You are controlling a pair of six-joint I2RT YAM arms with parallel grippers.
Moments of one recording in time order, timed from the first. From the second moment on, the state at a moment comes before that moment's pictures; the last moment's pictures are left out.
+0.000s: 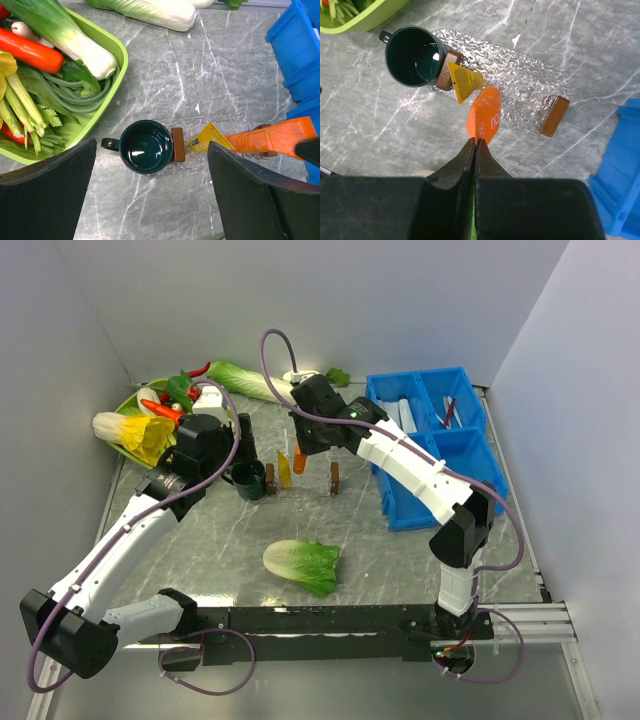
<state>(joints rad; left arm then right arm) -0.47 1.11 1.10 -0.39 -0.34 -0.29 0.80 1.86 1.99 -0.95 0.17 0.38</state>
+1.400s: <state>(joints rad) -0.47 1.12 1.11 -0.39 -0.34 -0.28 0.79 1.91 1.96 -0.90 0.16 0.33</state>
